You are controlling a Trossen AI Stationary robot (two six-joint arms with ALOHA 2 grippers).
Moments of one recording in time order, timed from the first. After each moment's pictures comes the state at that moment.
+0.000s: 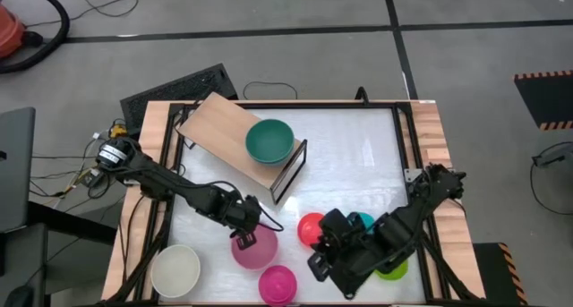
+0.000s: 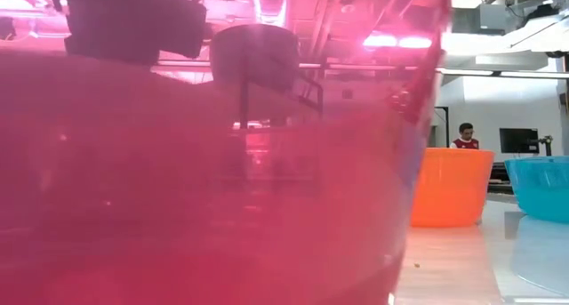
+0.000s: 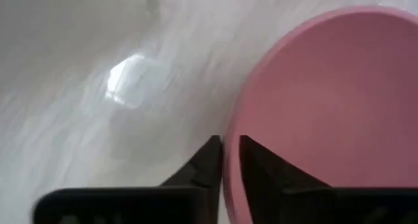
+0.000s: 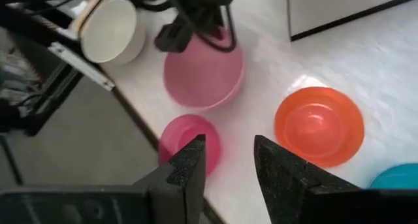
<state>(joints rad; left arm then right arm) -0.37 1.59 1.01 -0.57 -0.09 -0.81 0.68 1.96 2.24 -1.36 0.51 1.43</state>
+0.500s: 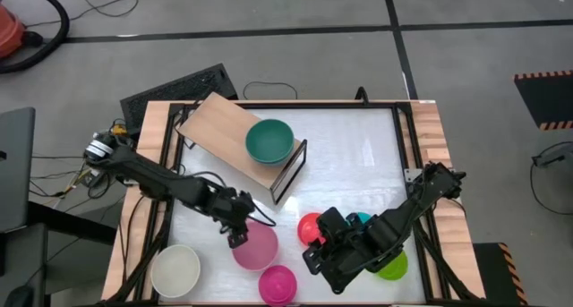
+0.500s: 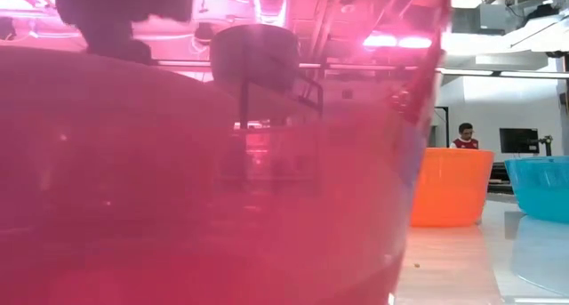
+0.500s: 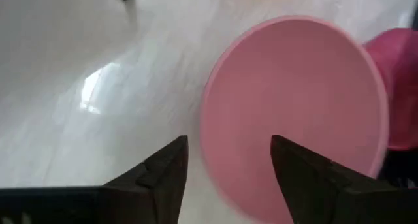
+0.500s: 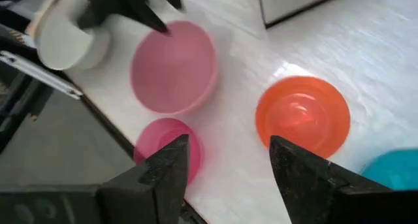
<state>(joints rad) -0.37 1.44 1.01 -0.63 -0.03 -0.78 0.64 1.95 2.12 -1.34 0.48 1.54</state>
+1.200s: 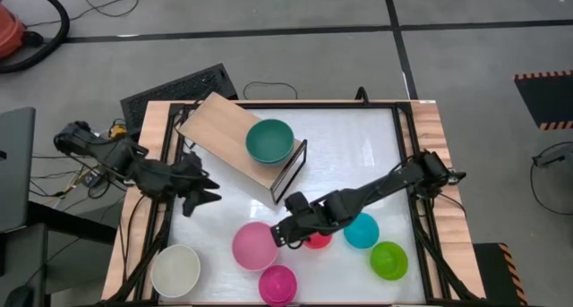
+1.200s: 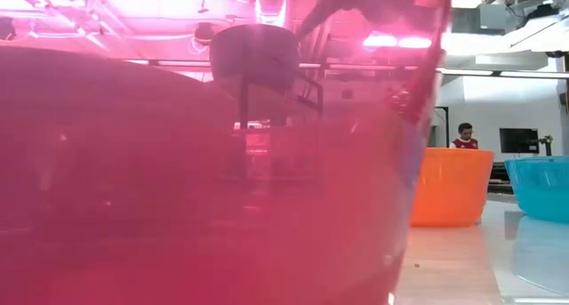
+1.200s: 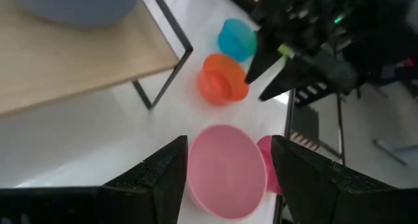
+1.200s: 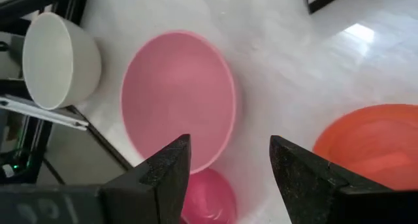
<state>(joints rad) -0.44 0.82 1.01 -0.76 -0.31 -0.89 0.39 1.95 1.74 -0.77 0.20 1.44</state>
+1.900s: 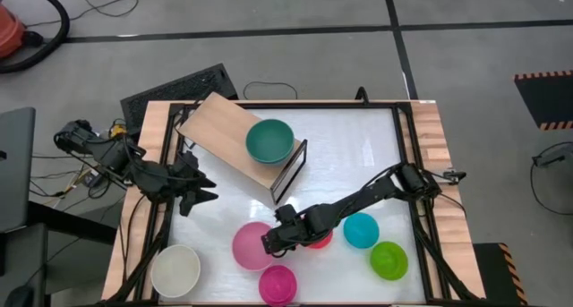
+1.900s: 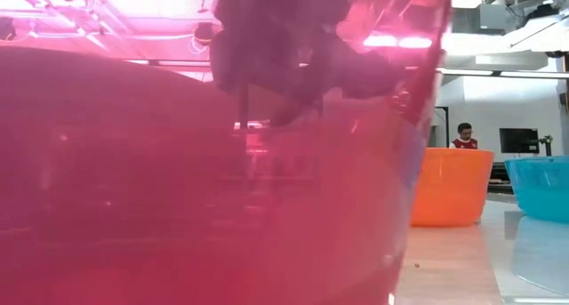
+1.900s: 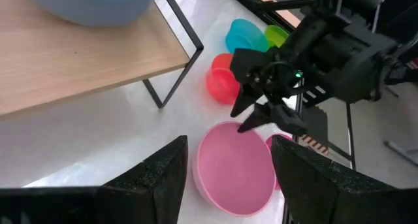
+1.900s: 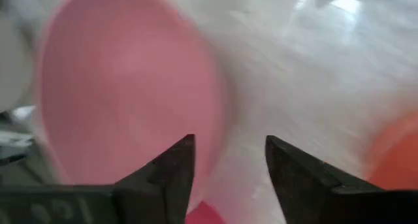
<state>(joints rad) -0.47 0.80 1.01 -0.80 -0.35 -0.90 0.38 2.17 1.77 -0.69 0.14 1.52</state>
